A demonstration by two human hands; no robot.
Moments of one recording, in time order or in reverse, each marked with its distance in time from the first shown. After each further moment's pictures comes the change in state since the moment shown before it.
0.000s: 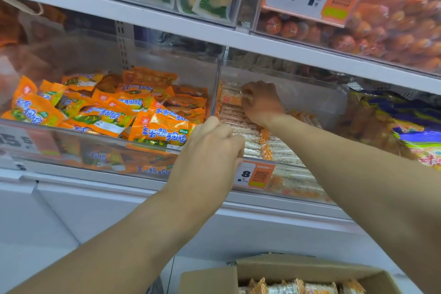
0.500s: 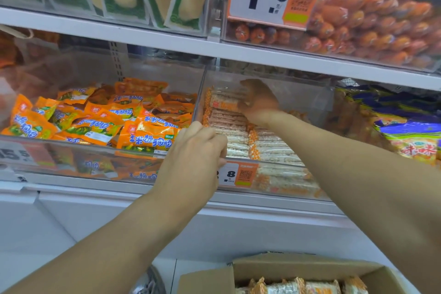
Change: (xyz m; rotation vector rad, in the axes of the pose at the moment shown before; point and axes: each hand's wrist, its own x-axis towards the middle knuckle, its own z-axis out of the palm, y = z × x) left_hand 0.003 0.004 0.004 0.078 -0.053 -0.041; right_hand -0.005 0.016 -0.021 0.167 -0.062 0.021
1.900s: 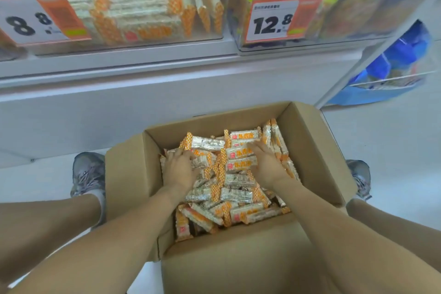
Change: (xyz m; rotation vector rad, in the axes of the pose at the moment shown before) left_hand -0.242 0.148 0.258 -0.057 -0.827 -0.531; right_hand -0.485 0.239 0.099 0.134 -0.543 0.562
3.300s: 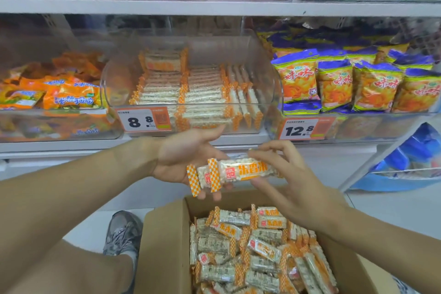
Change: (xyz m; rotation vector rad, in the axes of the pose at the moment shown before) left_hand -0.027 0.075 -0.323 -0.889 -1.045 0.080; right_hand -0.079 -0.167 -0.173 0.116 0.422 -0.841
